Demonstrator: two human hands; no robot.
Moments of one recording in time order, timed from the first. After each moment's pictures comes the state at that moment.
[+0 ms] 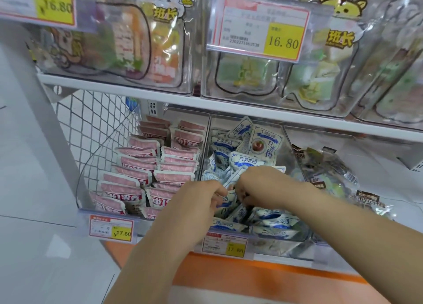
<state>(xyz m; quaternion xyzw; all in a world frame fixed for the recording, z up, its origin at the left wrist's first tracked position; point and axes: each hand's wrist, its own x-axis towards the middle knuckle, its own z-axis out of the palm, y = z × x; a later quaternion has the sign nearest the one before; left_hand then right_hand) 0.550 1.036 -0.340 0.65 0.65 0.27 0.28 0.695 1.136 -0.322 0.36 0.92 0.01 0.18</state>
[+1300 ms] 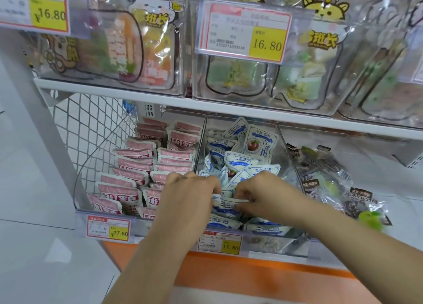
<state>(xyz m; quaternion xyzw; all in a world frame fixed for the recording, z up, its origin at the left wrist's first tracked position) 0.561 1.034 -0.330 0.70 0.69 0.19 0.01 0.719 1.106 -0.317 0.40 0.91 -0.11 0.02</state>
